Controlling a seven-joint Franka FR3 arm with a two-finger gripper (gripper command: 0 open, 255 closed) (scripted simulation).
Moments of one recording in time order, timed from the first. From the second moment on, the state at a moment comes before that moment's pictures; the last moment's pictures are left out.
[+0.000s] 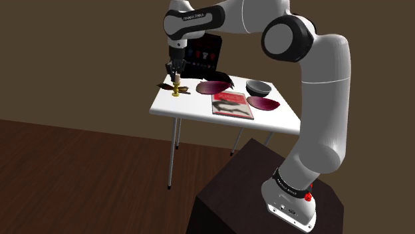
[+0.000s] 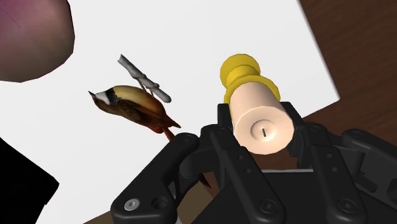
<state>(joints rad) 0.01 0.49 -0.04 -1.43 0.00 1.90 -0.20</state>
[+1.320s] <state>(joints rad) 0.01 0.50 -0.04 -1.14 0.00 1.63 -0.20</state>
